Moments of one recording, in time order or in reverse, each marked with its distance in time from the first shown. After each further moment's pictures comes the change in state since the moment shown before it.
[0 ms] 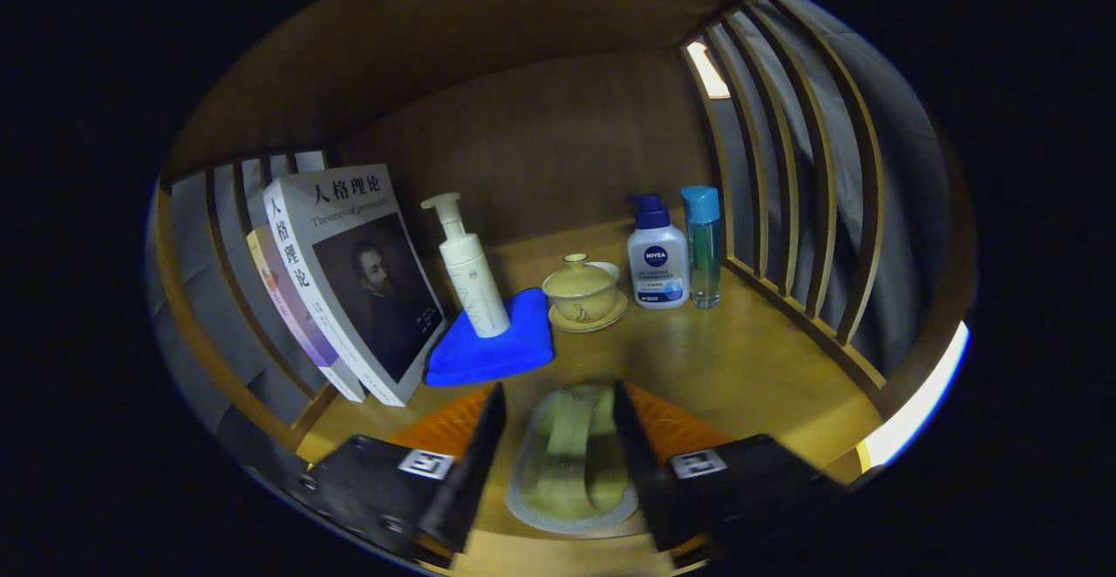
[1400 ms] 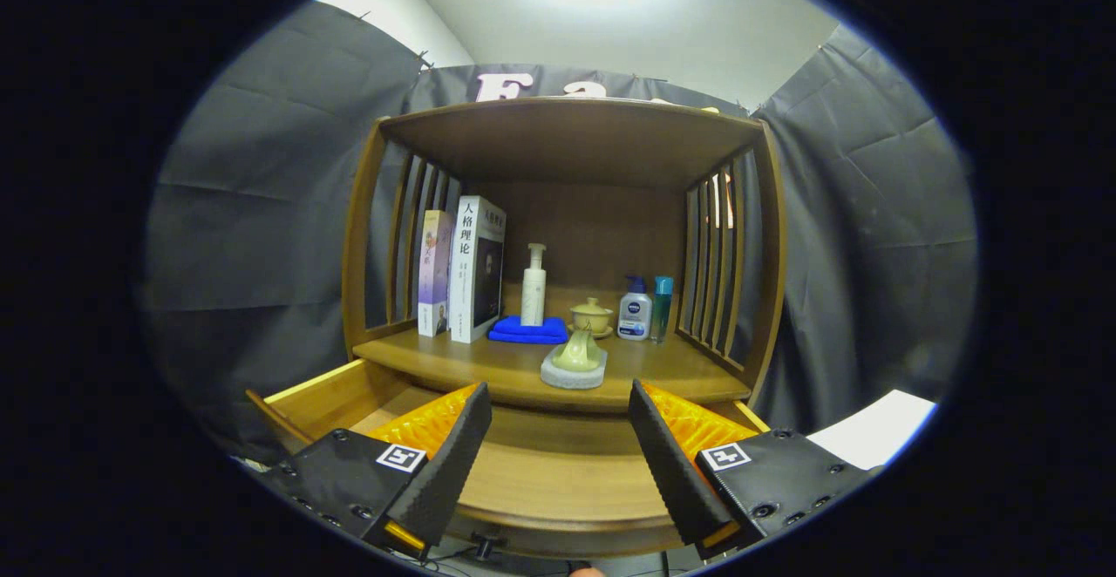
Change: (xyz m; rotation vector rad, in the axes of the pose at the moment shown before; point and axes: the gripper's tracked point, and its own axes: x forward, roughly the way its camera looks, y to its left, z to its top) arm -0.228 0.014 -0.100 -0.322 -0.365 0.009
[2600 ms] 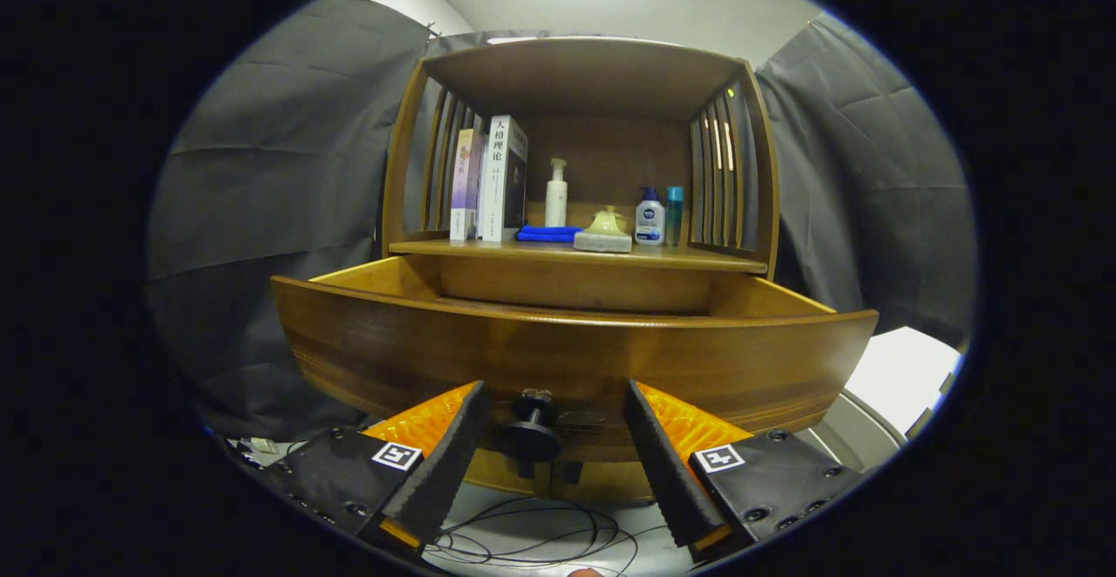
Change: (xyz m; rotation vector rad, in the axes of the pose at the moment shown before) arm -0.050 0.038 -0.139 0.045 0.157 0.023
